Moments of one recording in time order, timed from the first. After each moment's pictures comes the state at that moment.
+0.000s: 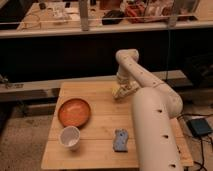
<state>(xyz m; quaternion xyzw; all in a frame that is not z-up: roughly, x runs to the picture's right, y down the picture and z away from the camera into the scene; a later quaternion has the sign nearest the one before) 0.118 0.027 0.947 -0.13 -0.38 -0.83 0.38</state>
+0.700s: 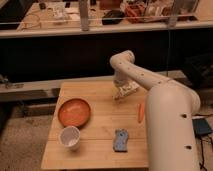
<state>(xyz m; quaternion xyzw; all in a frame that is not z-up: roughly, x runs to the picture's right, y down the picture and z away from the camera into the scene) 0.112 0.025 0.925 -0.14 -0.29 -0.87 0.37</state>
